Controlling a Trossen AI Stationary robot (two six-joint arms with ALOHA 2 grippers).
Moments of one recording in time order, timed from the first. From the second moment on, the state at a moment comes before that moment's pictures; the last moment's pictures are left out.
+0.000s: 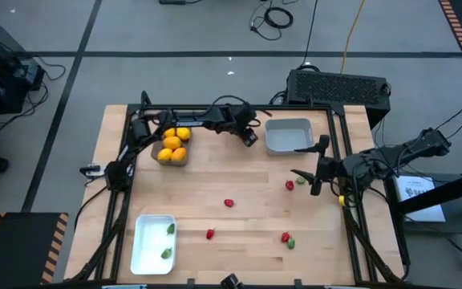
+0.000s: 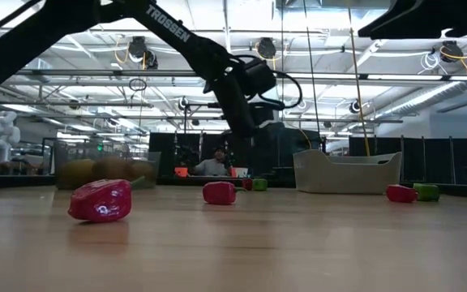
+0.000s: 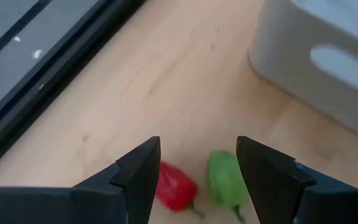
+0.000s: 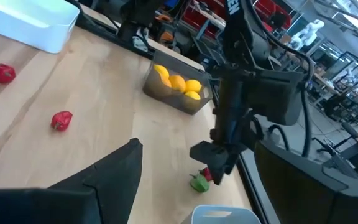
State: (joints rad) left arm 0.38 2.22 1.73 -0.48 -0.17 -0.20; right arm 0.35 0.60 0.55 -0.26 0.62 -0.34
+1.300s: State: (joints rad) left arm 0.30 2.27 1.73 -0.53 -0.27 -0.26; right arm 0.33 0.61 0.55 -0.18 0.57 -0.44
